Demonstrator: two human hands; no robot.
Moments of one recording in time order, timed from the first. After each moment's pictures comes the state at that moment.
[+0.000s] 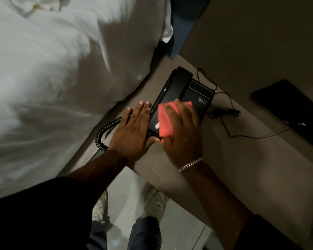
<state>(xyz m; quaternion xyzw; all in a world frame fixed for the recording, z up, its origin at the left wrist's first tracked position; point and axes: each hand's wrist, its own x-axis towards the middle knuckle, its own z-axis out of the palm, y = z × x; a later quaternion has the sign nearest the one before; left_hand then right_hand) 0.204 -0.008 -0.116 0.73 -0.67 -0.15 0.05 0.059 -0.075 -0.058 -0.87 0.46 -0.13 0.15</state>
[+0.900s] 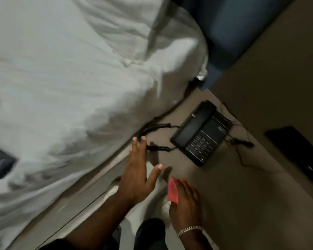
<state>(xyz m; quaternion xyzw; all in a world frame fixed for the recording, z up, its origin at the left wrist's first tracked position) 0.181 0.106 0.004 0.83 -0.37 -0.30 0.30 0.002 0.067 -0.046 -0.83 0.48 0.11 0.25</state>
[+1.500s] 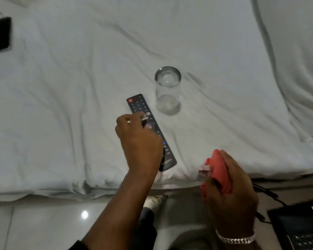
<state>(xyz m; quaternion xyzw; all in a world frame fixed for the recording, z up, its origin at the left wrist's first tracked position) 0.400 0.258 0.122 0.90 0.14 0.04 0.40 0.268 0.121 0.095 -0.87 0.22 -0.22 0.37</state>
